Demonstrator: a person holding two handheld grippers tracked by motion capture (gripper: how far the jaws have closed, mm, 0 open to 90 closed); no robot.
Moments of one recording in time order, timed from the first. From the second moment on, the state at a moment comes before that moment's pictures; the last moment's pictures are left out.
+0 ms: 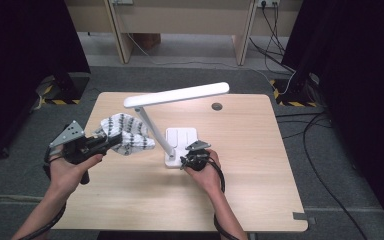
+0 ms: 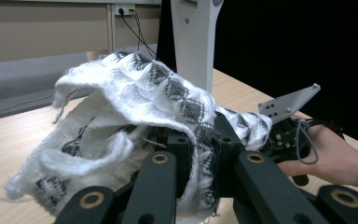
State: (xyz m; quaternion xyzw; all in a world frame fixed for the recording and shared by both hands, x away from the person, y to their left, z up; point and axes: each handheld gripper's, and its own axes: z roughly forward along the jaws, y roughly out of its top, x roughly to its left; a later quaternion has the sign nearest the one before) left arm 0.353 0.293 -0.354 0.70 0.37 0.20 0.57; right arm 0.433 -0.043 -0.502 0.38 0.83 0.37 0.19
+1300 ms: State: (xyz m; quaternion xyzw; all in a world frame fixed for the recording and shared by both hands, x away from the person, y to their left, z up) left arm 0.361 0.300 -0.307 0.68 0.36 0.24 0.59; right arm 0.432 -0.045 -0.508 0.40 0.81 0.39 0.18
